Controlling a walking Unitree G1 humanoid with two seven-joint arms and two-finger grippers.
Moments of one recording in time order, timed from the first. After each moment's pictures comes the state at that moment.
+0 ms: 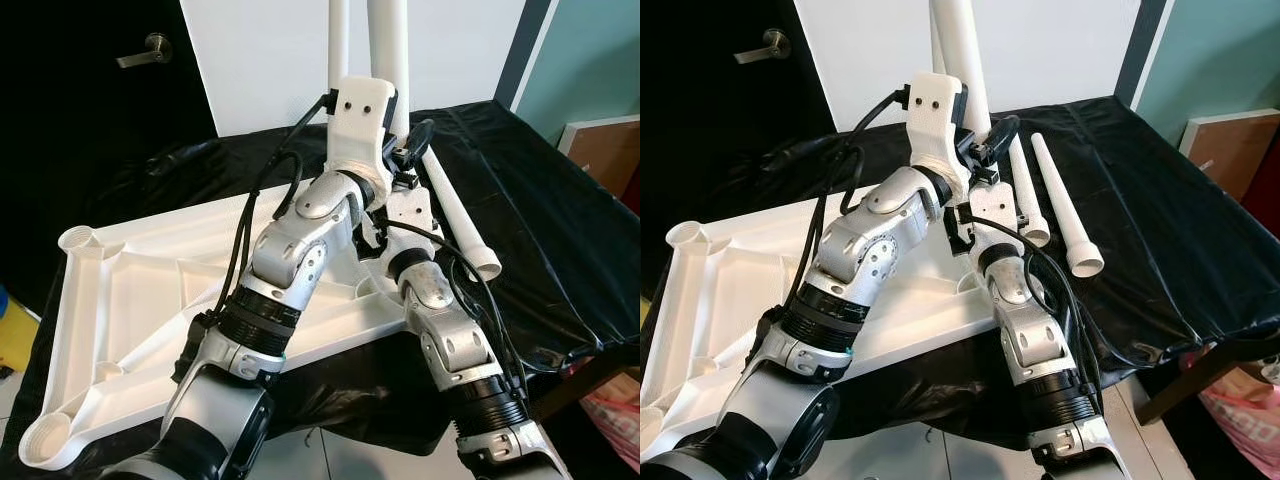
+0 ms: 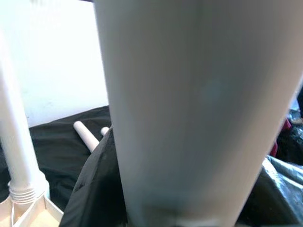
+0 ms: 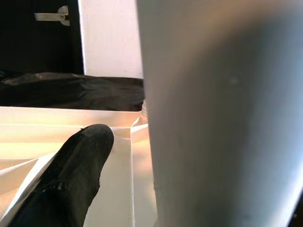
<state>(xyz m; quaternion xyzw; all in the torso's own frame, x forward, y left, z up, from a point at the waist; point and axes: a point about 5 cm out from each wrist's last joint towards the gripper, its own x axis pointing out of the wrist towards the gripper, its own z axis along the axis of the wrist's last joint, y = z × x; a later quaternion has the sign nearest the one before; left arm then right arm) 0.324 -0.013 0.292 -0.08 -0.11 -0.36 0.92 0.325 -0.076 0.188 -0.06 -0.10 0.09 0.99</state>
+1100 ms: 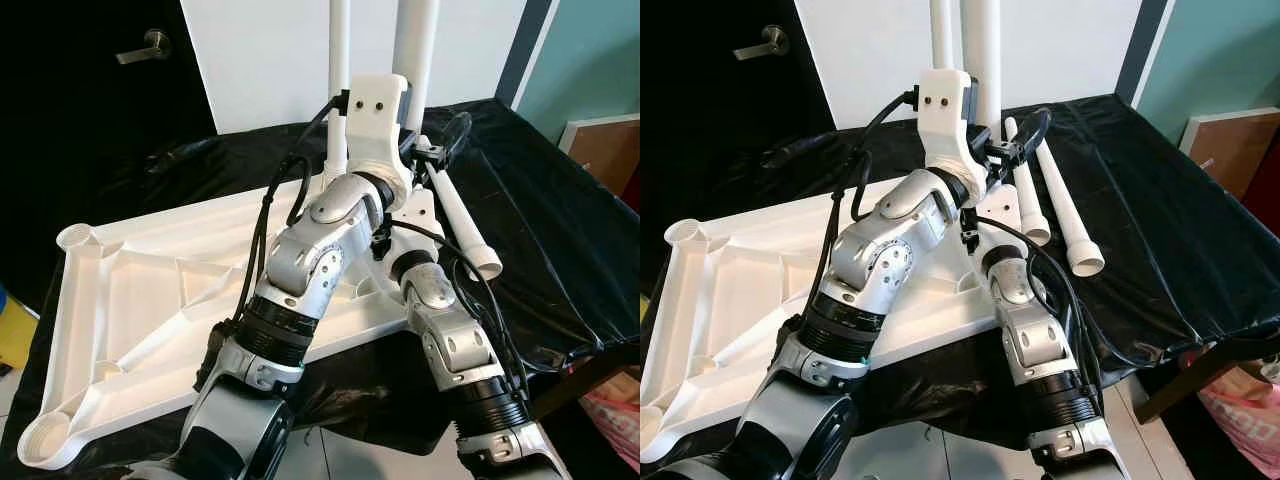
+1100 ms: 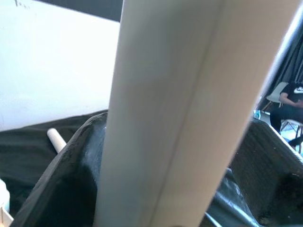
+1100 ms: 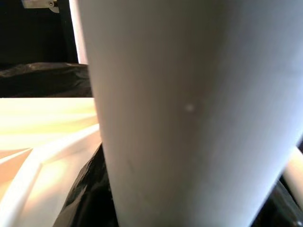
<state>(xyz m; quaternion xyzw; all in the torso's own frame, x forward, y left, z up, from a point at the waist) 0.313 -0.020 0.302 -0.14 -0.13 -0.38 0.91 0.324 -0.081 0.181 -0.03 -0.06 0.08 0.99</state>
